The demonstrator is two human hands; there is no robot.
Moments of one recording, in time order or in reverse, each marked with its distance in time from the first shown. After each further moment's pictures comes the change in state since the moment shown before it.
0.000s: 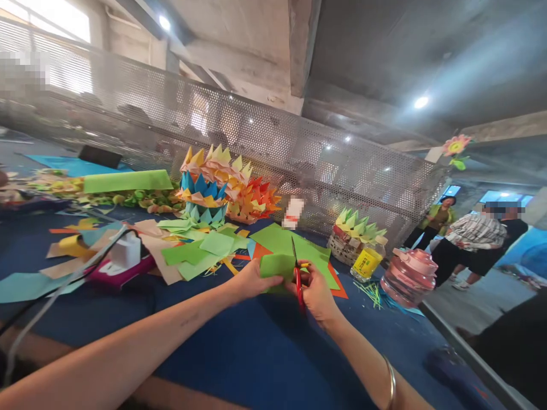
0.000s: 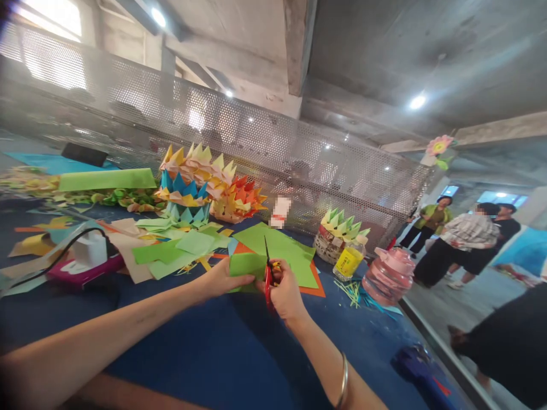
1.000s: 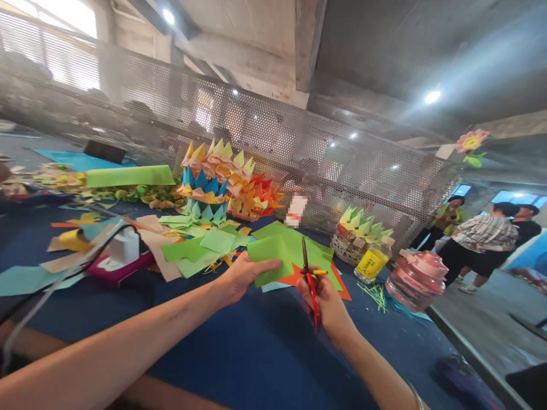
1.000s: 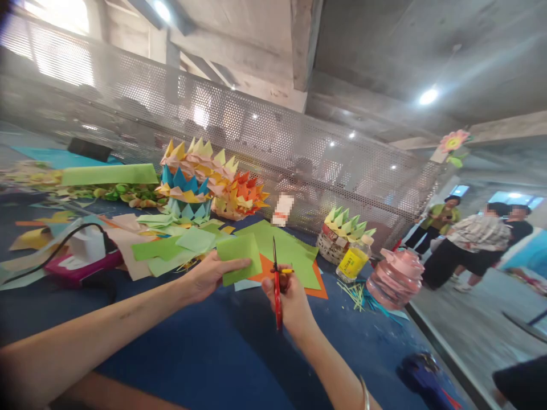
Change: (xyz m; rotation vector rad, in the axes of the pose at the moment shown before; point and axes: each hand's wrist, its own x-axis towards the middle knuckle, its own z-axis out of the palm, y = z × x) left_hand -0.010 0.027 0.005 -0.427 0.271 -0.180; right_hand -0.029 -0.015 -0.007 0.037 0.006 0.084
